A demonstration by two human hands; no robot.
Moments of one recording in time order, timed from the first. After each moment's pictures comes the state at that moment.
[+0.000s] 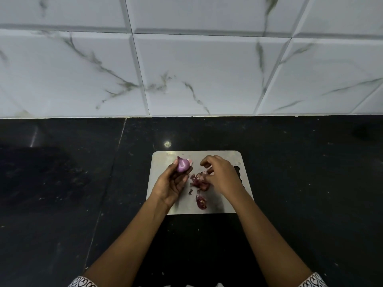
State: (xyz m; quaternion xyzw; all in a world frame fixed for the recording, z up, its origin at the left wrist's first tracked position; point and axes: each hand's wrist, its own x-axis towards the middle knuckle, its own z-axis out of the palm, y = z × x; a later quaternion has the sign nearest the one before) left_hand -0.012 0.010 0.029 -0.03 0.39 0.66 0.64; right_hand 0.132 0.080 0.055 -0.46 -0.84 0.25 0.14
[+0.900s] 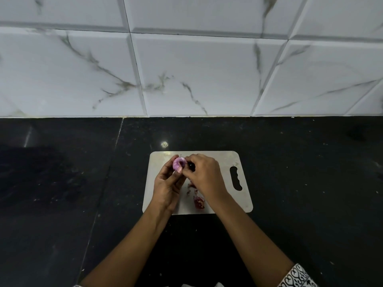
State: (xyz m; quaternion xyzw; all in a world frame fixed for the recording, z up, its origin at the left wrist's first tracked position) left_hand -0.003 0.004 0.016 0.12 0.37 0.74 0.55; right_hand 0.094 0.058 0.068 -0.43 -0.85 0.20 0.24
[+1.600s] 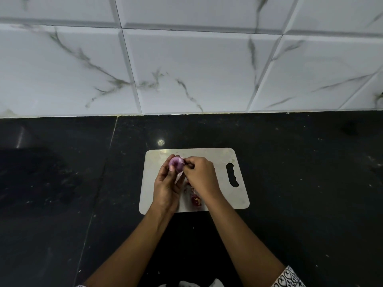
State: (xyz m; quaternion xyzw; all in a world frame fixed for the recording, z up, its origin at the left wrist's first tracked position) left_hand 0.010 0.004 0.008 0.12 0.41 0.73 0.53; right_hand 0.091 0.054 0.059 -0.53 -0.73 0.36 0.23
